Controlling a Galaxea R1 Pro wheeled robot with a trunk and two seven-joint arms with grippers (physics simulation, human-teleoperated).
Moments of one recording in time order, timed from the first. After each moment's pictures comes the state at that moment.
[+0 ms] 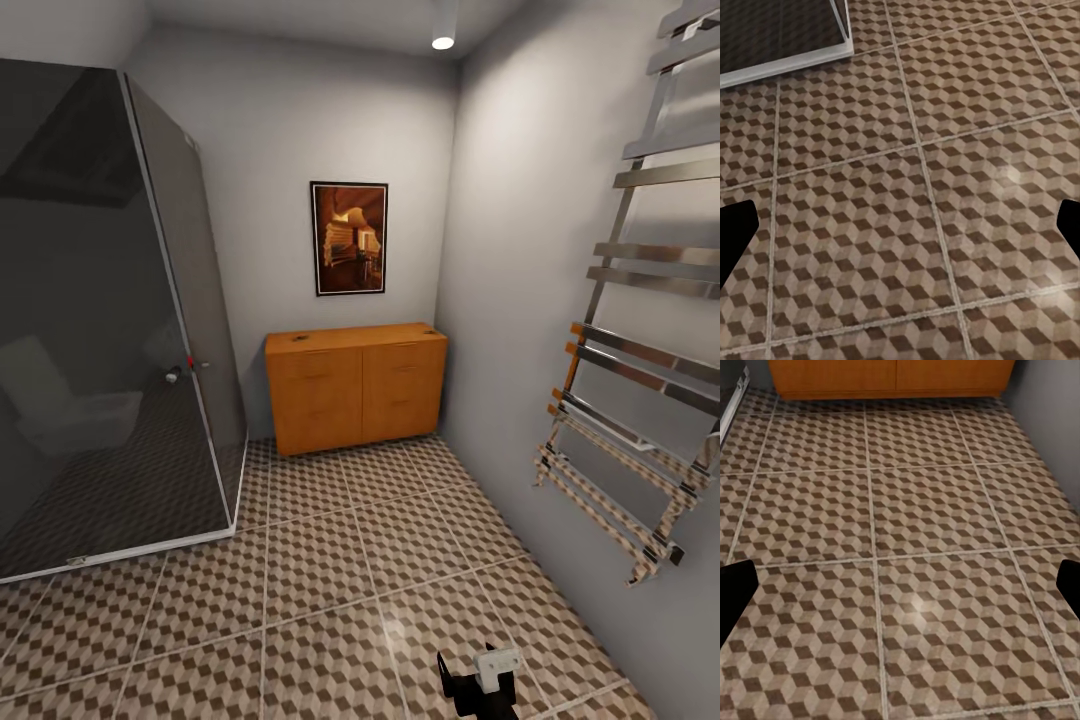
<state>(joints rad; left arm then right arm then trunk) -0.35 0.05 -0.14 0.07 0.09 -0.68 0.14 -0.44 0.03 0.07 -0.02 0.07 -0.71 -0.01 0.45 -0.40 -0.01</state>
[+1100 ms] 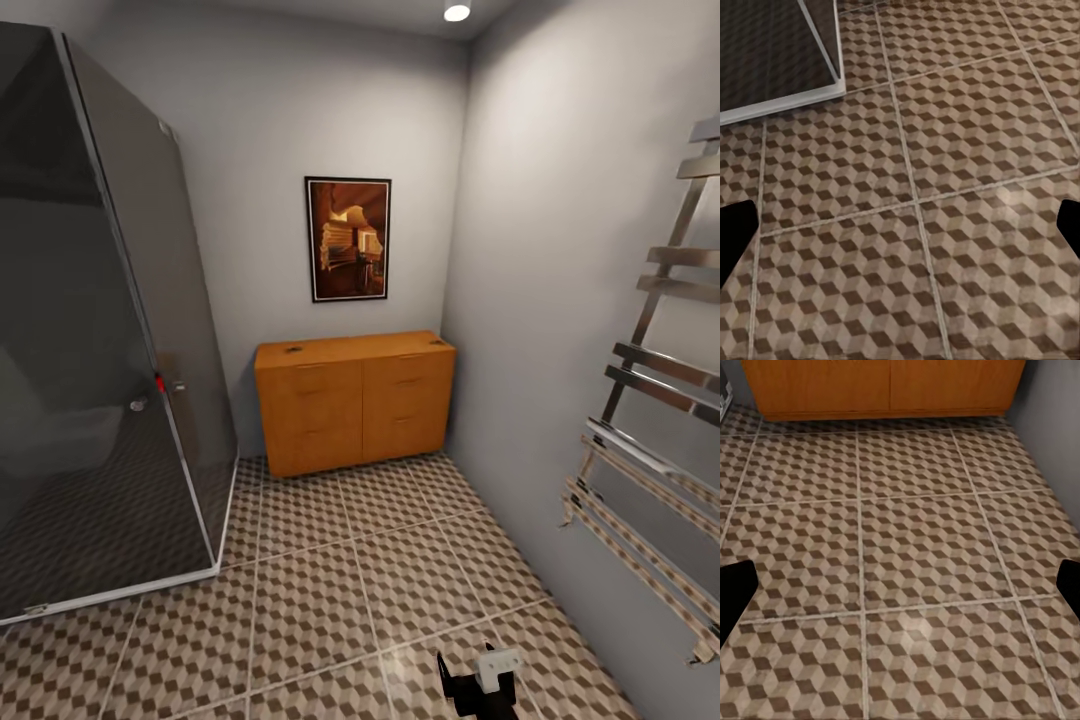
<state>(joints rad) -0.35 0.05 -0.14 0.07 0.09 -0.68 0.13 -0.44 0.03 0.07 -0.02 0.07 -0.71 -0.01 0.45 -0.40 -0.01</state>
